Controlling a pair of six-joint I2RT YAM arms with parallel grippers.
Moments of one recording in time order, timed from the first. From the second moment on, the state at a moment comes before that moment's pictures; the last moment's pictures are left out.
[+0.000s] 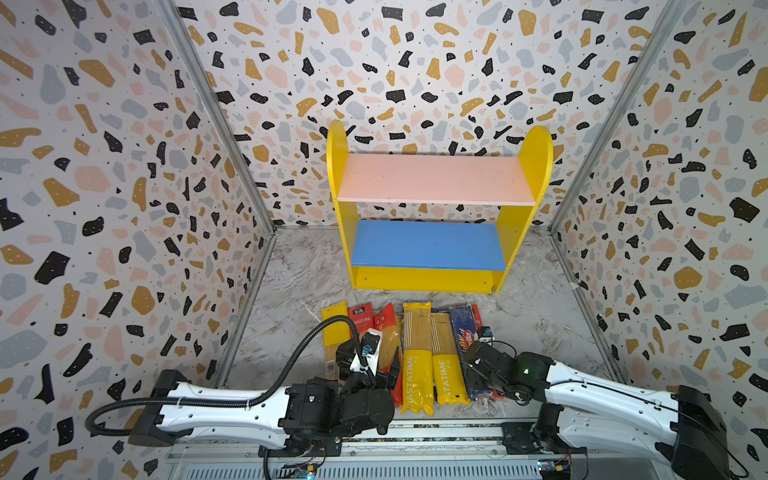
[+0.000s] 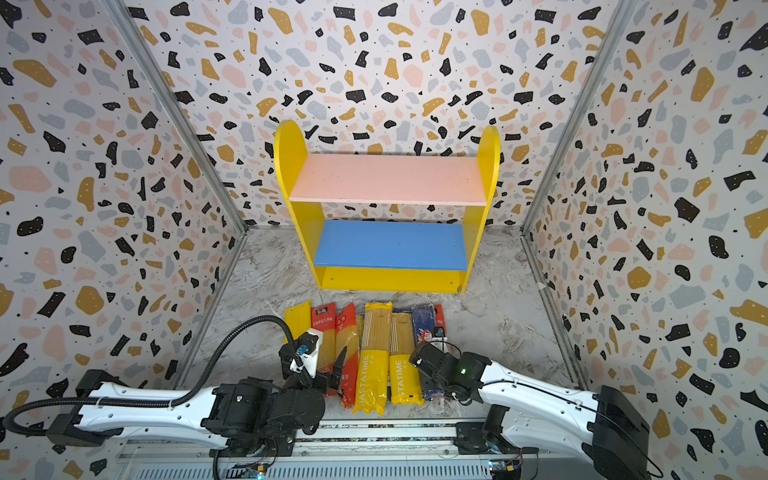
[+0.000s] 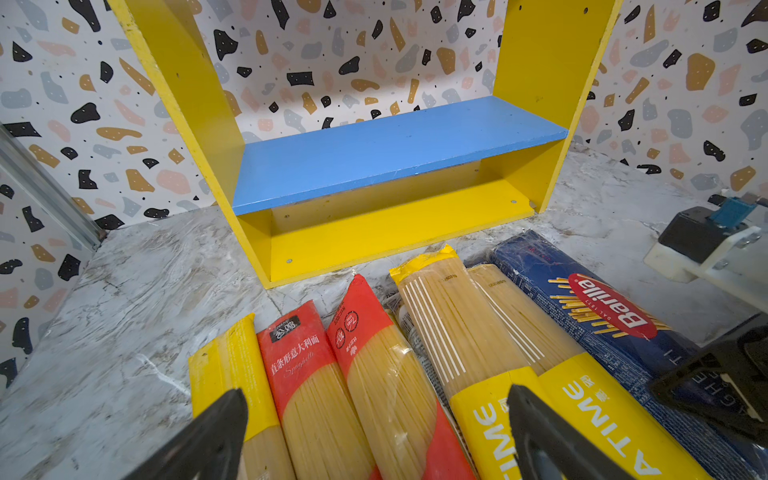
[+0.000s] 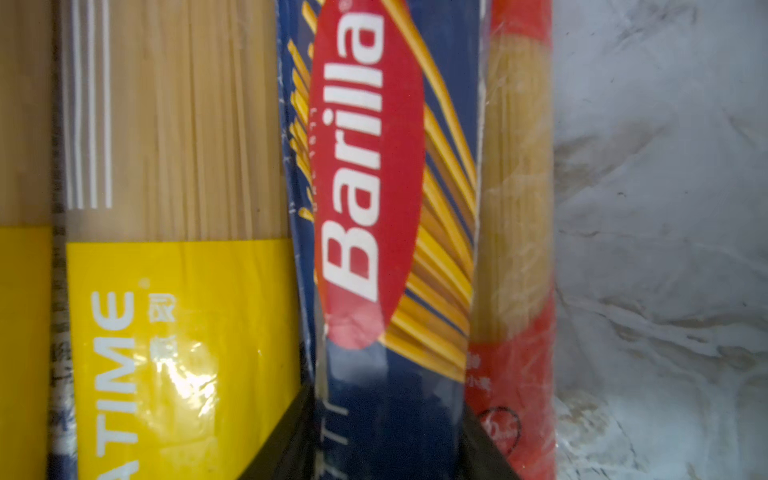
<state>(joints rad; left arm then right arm) -1.57 0.83 0.65 -0.60 -1.14 -0.69 1.05 1.02 0.57 -0.73 0.23 0.90</state>
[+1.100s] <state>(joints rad) -1.57 0.81 0.70 -0.66 -1.17 -0.69 0.92 0.92 0.50 -0.62 0.03 0.81</state>
